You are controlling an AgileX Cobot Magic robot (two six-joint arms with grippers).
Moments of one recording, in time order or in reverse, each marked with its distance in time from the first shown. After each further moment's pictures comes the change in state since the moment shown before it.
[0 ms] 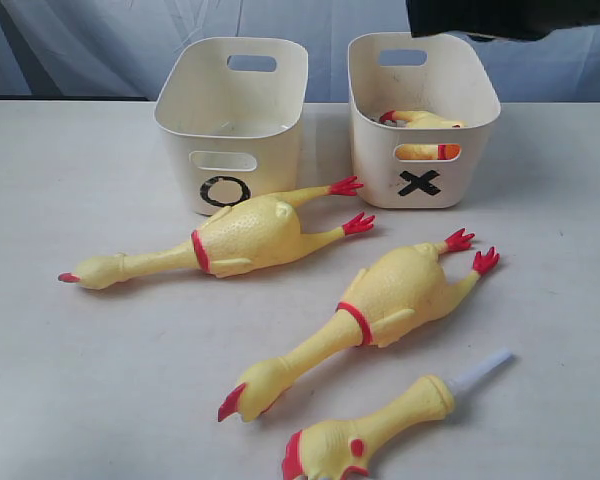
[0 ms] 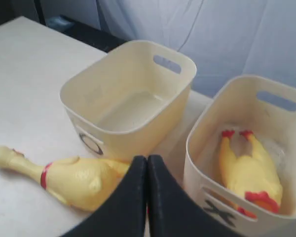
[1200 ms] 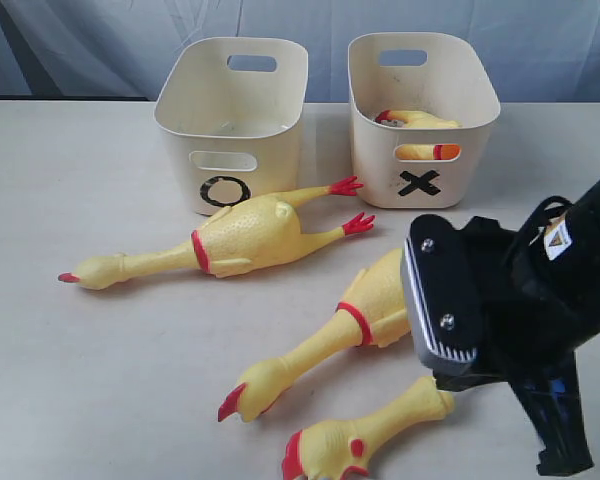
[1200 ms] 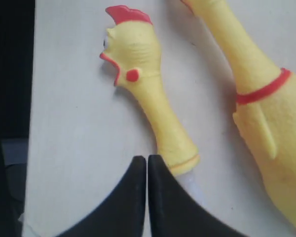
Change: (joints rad) left arm 0.000 0.000 0.000 0.046 -0.411 -0.002; right arm 0.217 0.001 0.324 -0.112 0.506 -0.707
